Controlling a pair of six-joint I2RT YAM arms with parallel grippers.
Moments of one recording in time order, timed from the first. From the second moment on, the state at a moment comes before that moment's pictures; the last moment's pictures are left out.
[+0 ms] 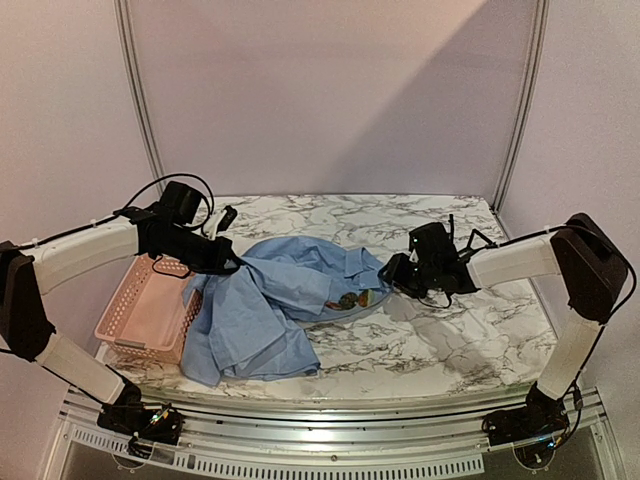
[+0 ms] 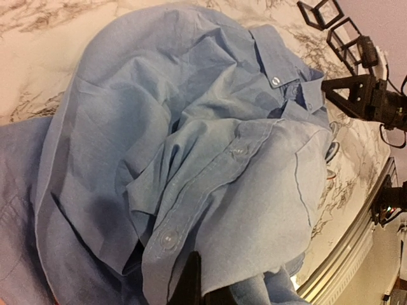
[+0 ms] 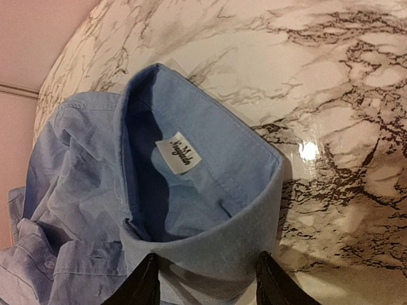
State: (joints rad) left arm -0.40 1.43 1.05 -0.55 0.38 -0.22; right arm 0.62 1.77 0.93 0.11 -0.01 0.95
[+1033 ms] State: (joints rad) left arm -0.37 1.27 1.03 -0.50 0.38 -0.21; right arm 0.62 1.61 0.95 0.07 0.04 0.89
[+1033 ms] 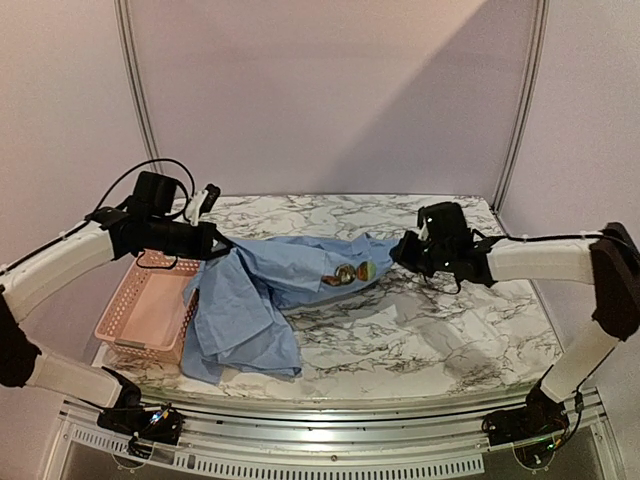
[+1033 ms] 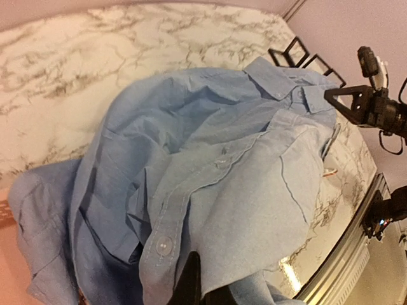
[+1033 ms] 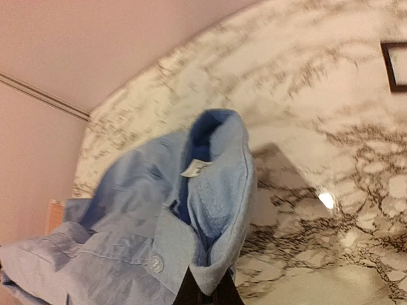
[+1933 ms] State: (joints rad) left arm -0.36 1.22 1.13 -0.60 0.33 -0.17; right arm 0.63 1.35 1.17 -0.04 0.18 0.59
